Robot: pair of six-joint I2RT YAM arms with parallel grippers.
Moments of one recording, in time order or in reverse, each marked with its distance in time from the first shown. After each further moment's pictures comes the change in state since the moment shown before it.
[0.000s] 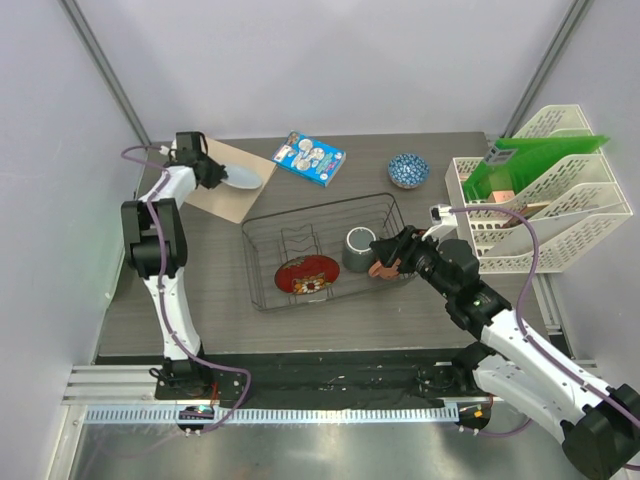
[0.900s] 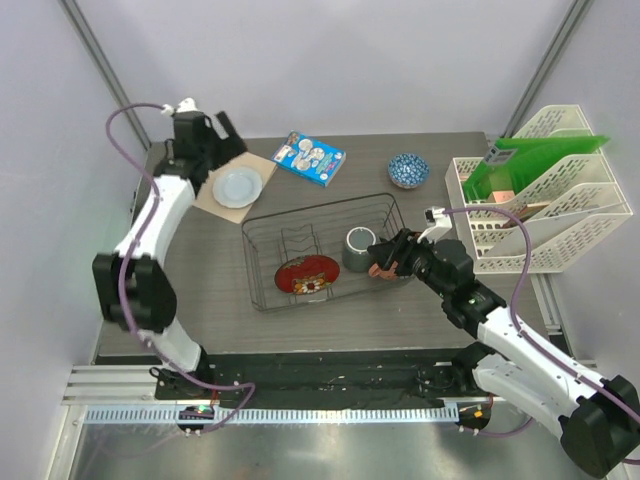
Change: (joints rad) left arm -0.097 -0.392 -0.073 -0.097 -0.091 0.250; right arm 0.000 0.043 -0.023 0.017 -0.018 -0.007
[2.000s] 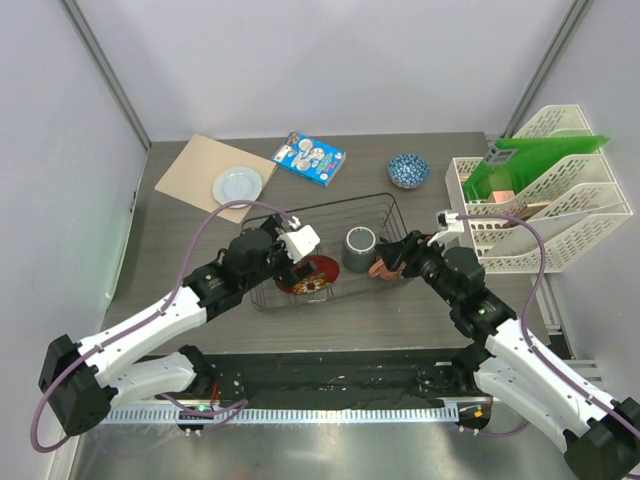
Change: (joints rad) left arm -0.763 -0.747 -0.859 0.234 -0.069 0.976; right arm 0.000 -0.107 -0.019 -0.027 0.051 -0.009
